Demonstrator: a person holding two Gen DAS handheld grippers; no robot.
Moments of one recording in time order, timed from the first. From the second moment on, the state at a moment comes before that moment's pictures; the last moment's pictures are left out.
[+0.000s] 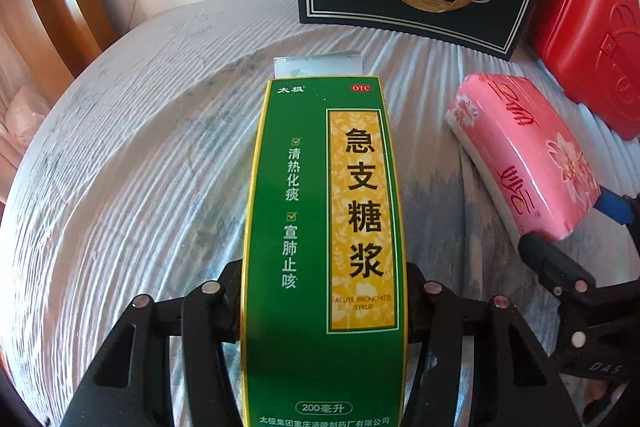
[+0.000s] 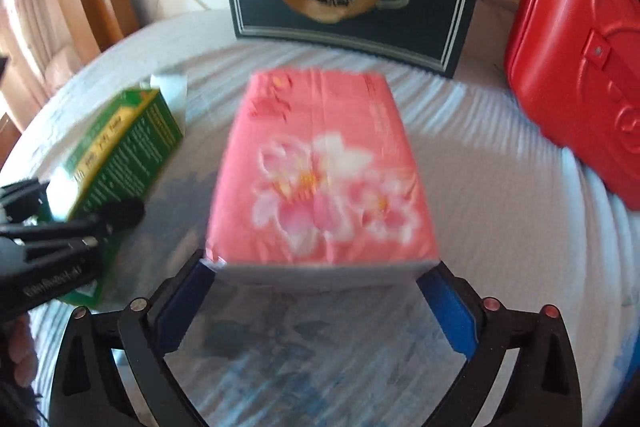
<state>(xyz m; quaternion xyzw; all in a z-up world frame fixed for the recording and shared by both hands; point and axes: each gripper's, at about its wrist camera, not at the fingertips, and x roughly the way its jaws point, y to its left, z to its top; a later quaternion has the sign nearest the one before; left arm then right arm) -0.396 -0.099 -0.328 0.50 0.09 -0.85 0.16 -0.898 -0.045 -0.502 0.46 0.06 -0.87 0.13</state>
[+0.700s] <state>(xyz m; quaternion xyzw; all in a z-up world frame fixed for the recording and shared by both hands) -0.351 -0.107 -0.289 0.49 0.09 -0.85 0.17 -0.952 -0.138 -0.514 0.49 0.07 -0.86 0.10</state>
